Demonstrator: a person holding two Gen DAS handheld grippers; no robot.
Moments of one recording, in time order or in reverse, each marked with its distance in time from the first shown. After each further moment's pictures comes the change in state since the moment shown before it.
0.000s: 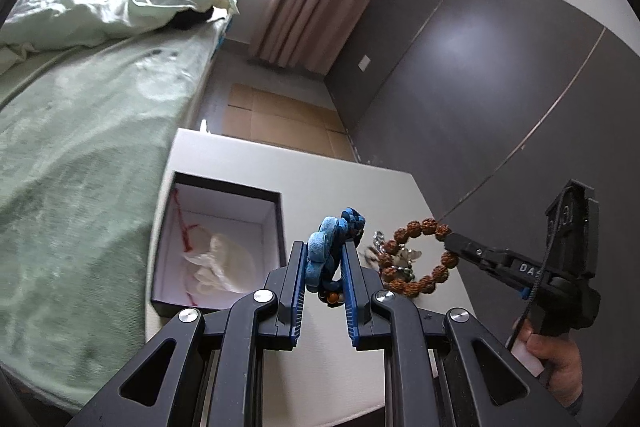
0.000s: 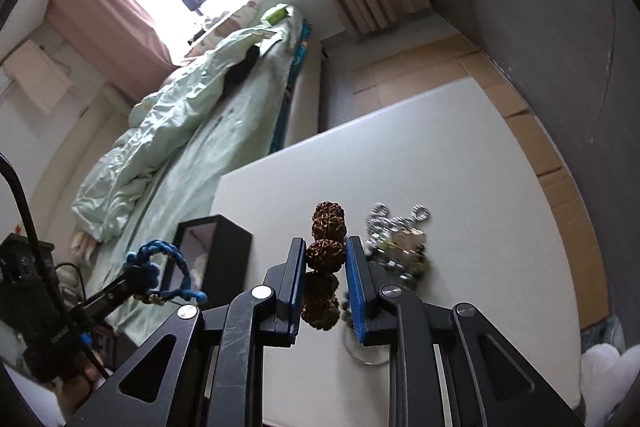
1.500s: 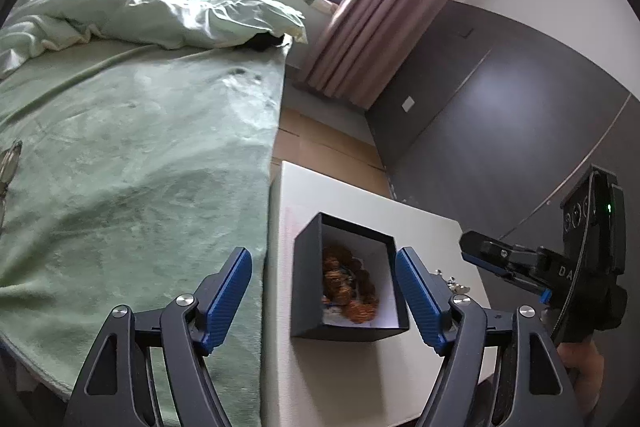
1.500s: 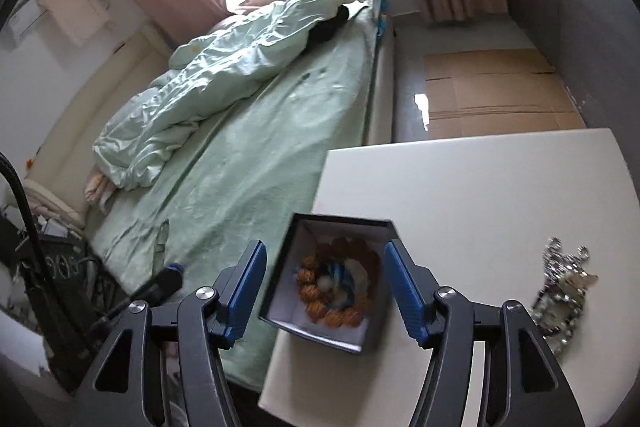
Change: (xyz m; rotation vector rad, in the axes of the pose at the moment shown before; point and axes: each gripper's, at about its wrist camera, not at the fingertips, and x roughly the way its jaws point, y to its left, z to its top) left arm -0.053 0.103 0.016 -0.118 -0.102 0.067; right arm 0.070 0.145 0.007 -0.174 0.118 0.068
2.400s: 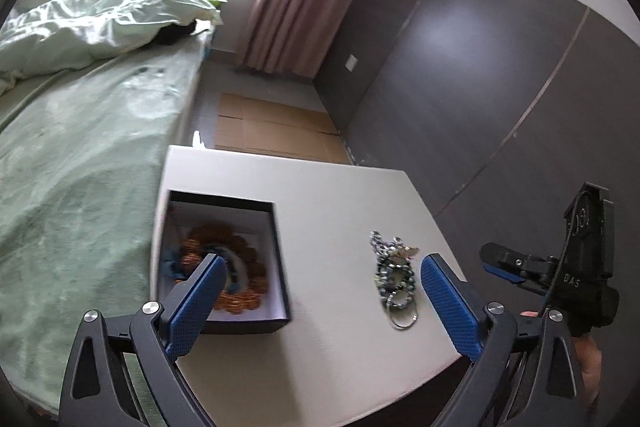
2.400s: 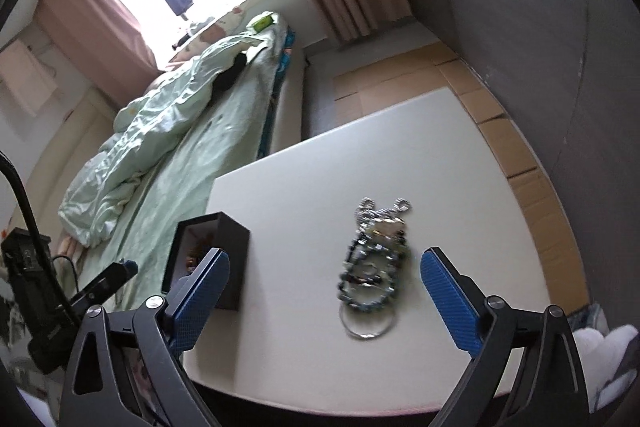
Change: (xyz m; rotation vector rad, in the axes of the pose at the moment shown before) left arm 0.050 -0.112 -0.032 0.211 0.099 -0.080; right arm -0.104 -0.138 -0.053 0.210 -0.128 -0.152
